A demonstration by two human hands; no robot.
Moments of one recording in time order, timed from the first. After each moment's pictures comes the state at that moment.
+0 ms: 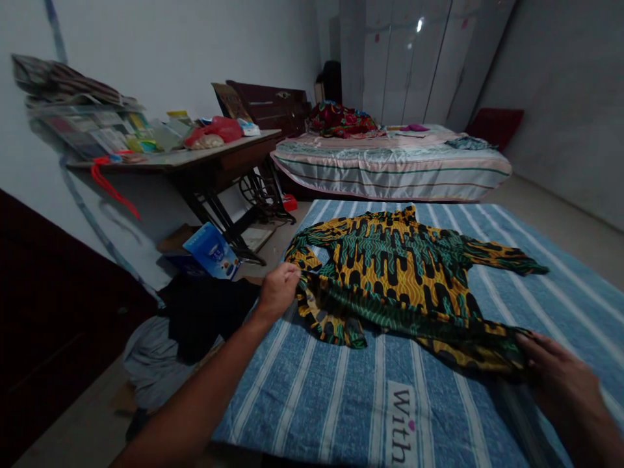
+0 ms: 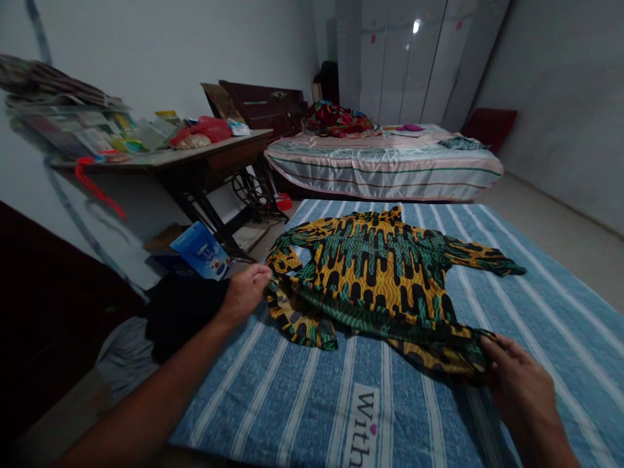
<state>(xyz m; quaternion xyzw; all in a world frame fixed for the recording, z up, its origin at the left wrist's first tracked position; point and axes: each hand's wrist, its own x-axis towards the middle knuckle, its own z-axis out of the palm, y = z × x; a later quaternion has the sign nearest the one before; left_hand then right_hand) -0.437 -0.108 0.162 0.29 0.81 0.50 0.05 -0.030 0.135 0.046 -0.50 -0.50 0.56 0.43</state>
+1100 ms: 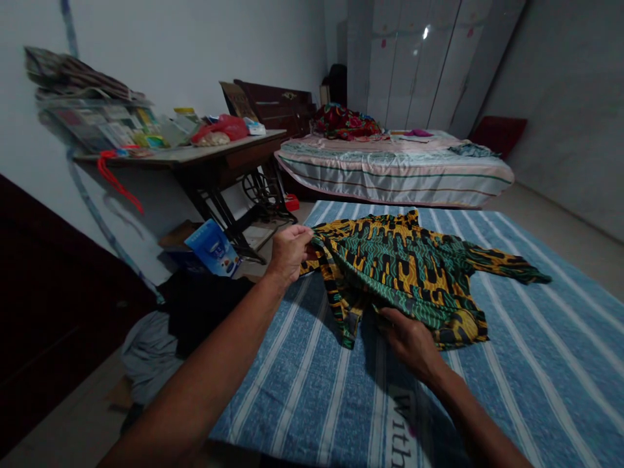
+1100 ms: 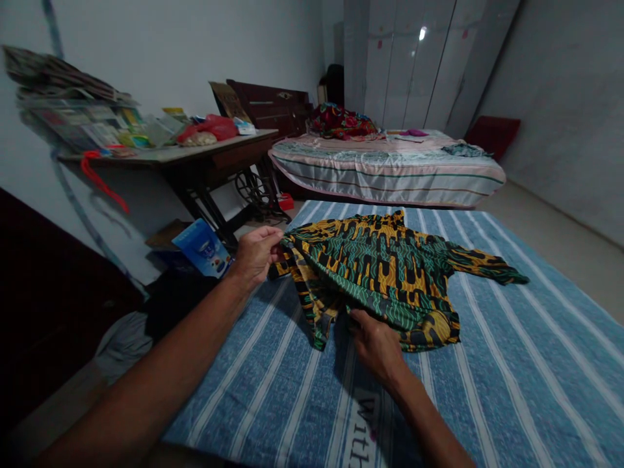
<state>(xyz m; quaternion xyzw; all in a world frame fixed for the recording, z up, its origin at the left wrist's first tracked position) -0.439 -0.048 0.219 0.21 0.66 0.71 0.16 -0.193 0.040 0.095 -0.24 -0.92 0.27 0.12</state>
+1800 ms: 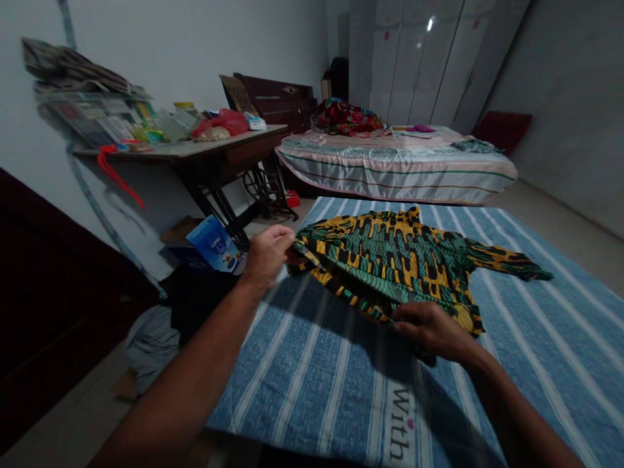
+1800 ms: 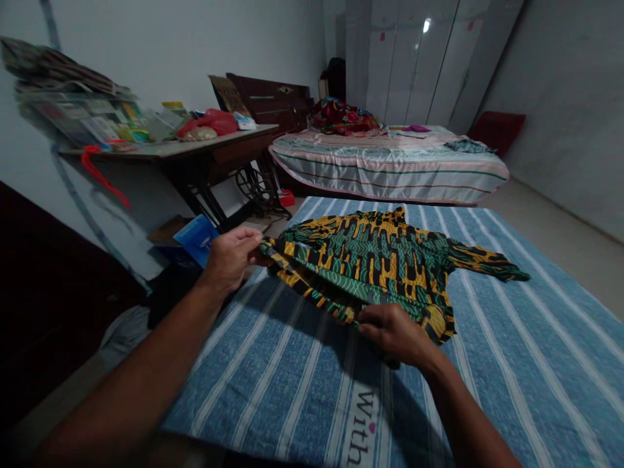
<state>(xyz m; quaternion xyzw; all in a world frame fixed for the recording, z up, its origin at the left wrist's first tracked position) -0.448 -0.090 0.218 0.25 0.68 0.68 0.10 -0.181 0.069 0.136 -0.13 -0.88 0.46 0.03</state>
